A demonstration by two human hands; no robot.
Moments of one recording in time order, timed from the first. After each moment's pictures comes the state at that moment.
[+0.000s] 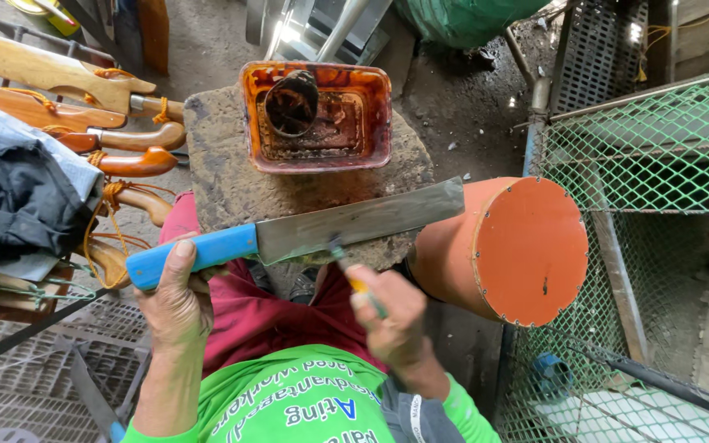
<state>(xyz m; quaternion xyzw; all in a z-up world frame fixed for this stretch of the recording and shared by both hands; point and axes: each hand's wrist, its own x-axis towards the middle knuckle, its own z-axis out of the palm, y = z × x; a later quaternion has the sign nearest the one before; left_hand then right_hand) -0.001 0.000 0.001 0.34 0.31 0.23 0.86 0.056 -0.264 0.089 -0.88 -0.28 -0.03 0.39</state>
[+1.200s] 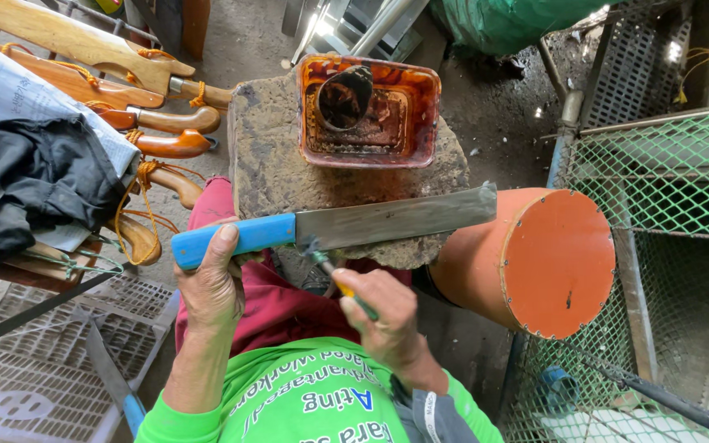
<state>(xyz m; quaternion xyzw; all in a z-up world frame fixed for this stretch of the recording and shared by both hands) 0.002 -0.002 0.001 0.33 0.31 0.24 0.86 0.052 -0.224 0.089 -0.82 -0.34 0.02 0.46</state>
